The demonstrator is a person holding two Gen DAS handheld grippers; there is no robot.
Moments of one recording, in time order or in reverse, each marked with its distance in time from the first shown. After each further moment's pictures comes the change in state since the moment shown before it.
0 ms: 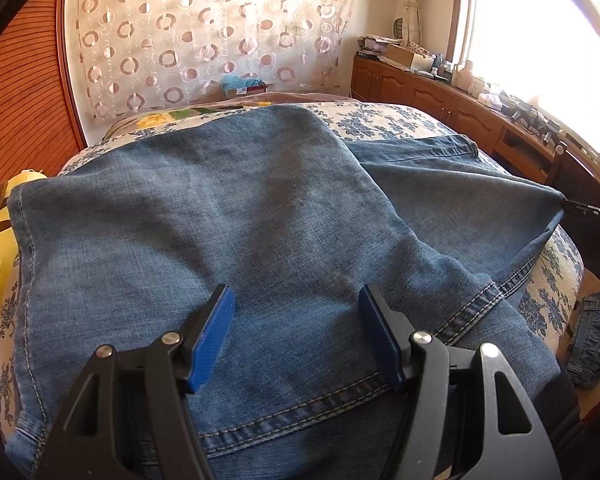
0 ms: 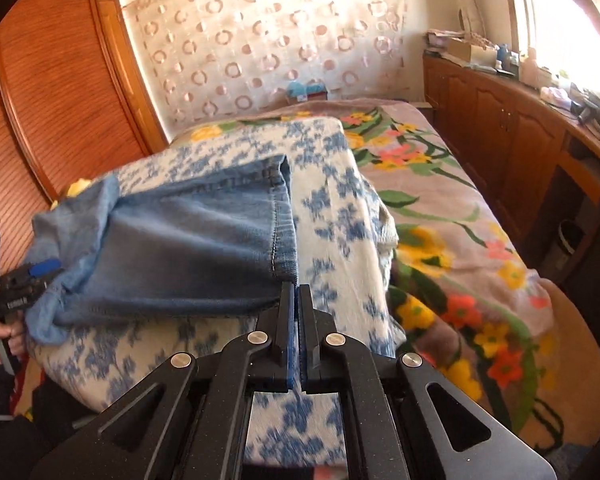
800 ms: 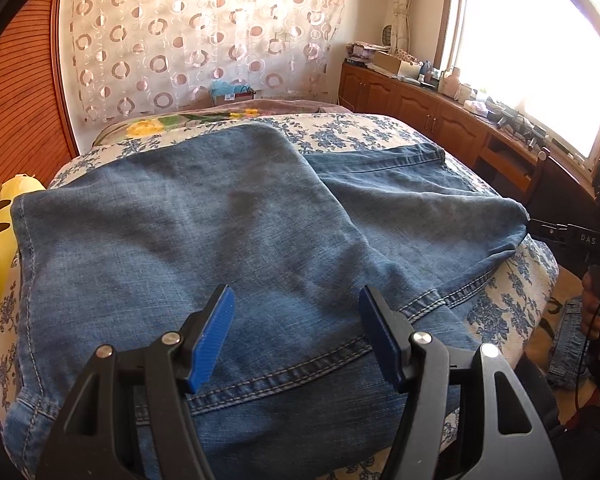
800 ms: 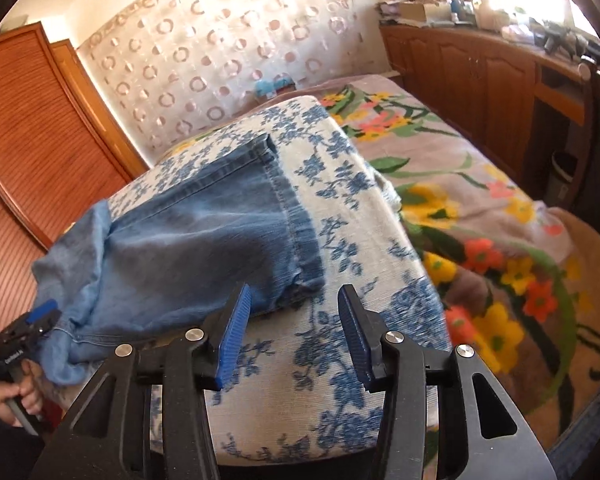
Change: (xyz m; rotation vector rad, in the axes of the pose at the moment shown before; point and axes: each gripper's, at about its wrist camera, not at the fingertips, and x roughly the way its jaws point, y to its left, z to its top) left arm -0.025 -0.022 0.002 -0.005 -0.022 -0.050; right arm 0.011 0.009 -0.020 0.242 0.002 0.010
